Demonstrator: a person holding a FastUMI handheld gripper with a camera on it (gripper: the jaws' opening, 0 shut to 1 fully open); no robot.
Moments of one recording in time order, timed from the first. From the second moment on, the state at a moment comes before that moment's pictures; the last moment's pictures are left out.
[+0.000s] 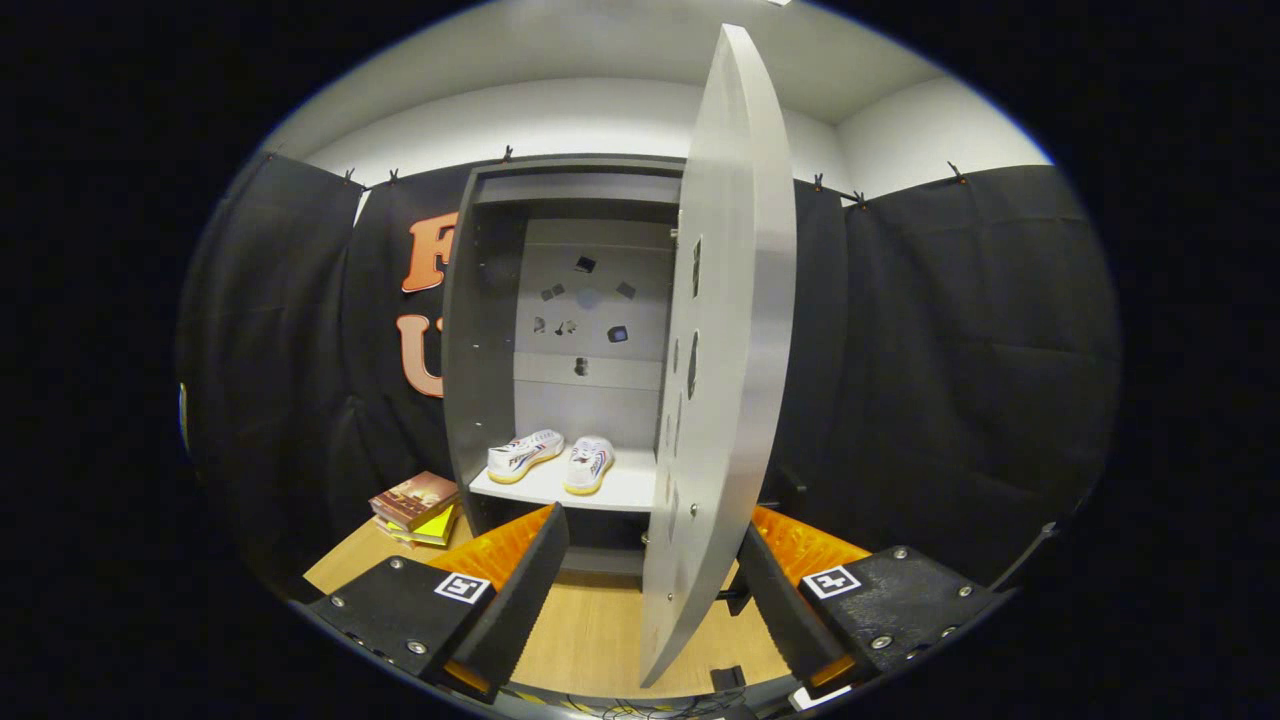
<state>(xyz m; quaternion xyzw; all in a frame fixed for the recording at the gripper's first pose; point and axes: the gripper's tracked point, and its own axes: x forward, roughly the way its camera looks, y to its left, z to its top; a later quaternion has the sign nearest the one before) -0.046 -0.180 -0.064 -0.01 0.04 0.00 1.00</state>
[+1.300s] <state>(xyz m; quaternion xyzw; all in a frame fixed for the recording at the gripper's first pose) 0.114 0.089 -0.052 0.03 0.02 0.09 0.99</state>
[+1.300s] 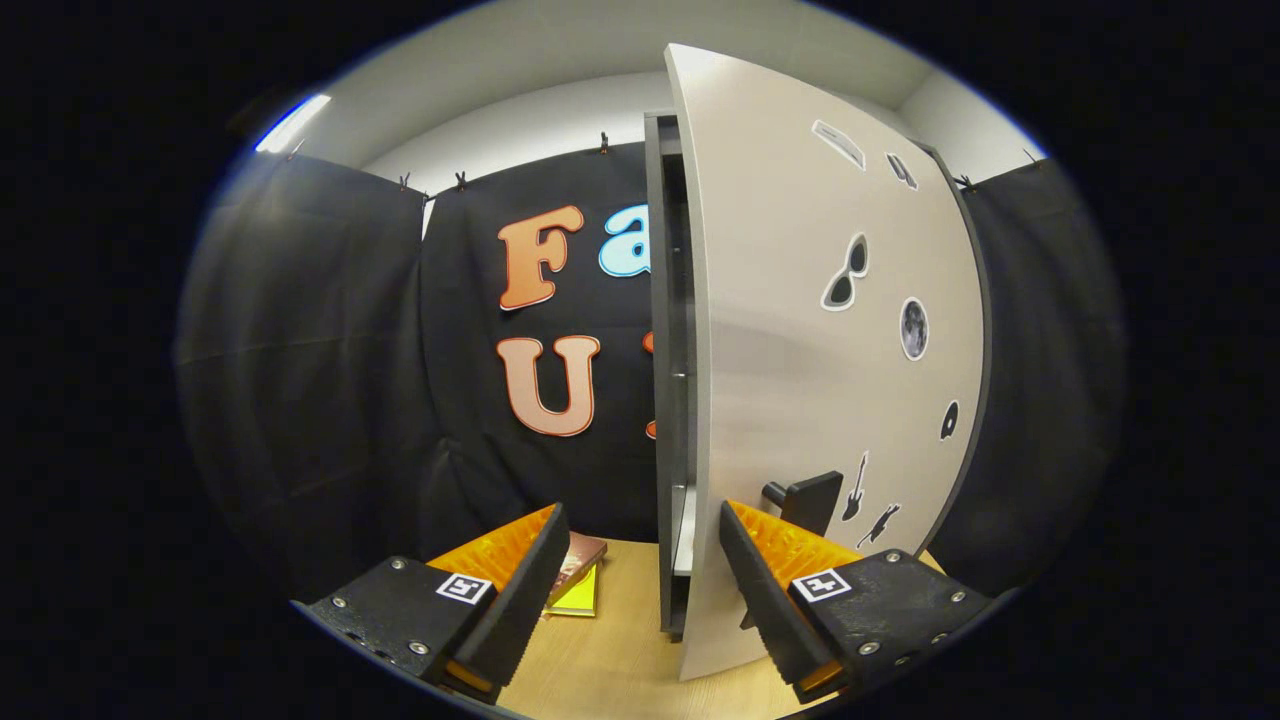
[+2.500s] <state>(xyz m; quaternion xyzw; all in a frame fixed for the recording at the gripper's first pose) 0.219 0.145 -0.072 0.02 0.04 0.08 1.00</state>
